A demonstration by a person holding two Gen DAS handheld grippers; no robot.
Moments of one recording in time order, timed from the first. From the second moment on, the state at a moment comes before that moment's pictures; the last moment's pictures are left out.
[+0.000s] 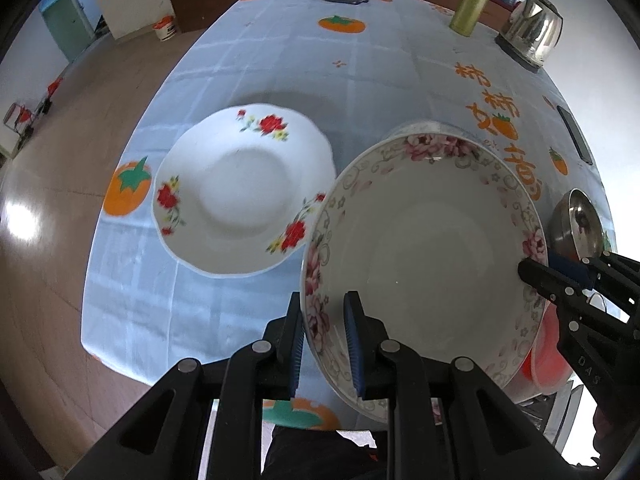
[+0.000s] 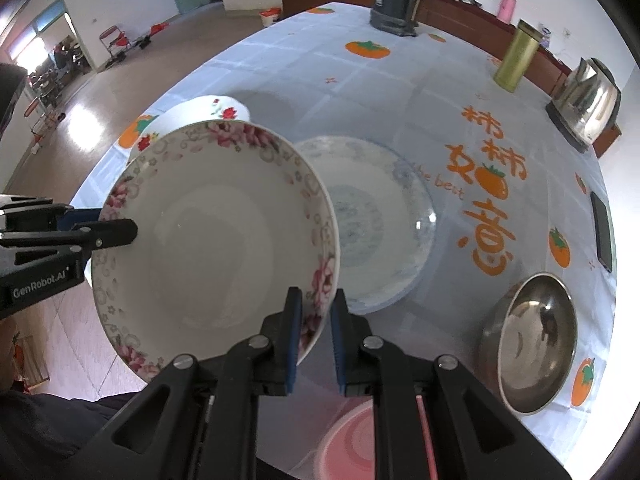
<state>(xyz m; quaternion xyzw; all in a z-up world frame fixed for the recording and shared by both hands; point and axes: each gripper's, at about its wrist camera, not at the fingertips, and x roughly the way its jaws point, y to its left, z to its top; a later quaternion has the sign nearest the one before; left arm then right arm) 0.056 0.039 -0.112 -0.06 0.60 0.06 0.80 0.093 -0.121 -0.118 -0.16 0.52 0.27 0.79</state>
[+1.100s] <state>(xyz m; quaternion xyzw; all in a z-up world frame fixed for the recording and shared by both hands) 0.127 0.014 -0.123 -0.03 0.60 0.02 0.80 0.151 -0.151 -0.129 -0.13 0.55 0.22 0.80</state>
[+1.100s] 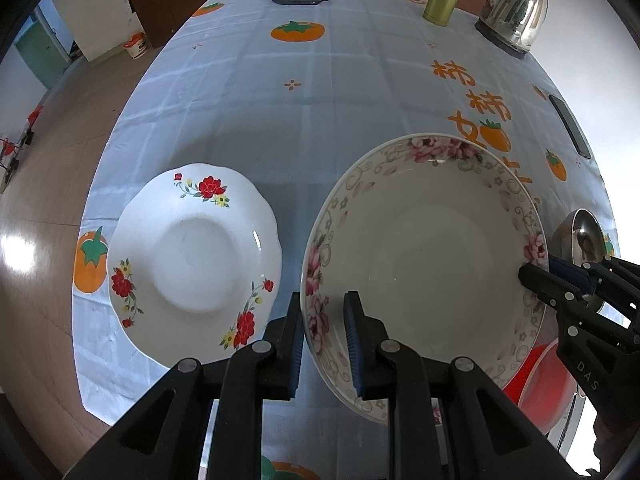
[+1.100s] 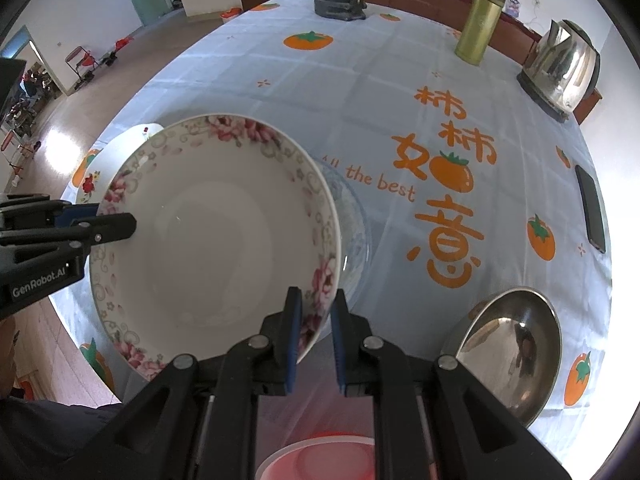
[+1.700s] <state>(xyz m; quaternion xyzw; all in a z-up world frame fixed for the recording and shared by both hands) 0.135 0.011 -0.123 -0.03 0.60 0.02 0.80 0.160 -0.152 -0.130 -0.13 0.55 0.21 0.80</state>
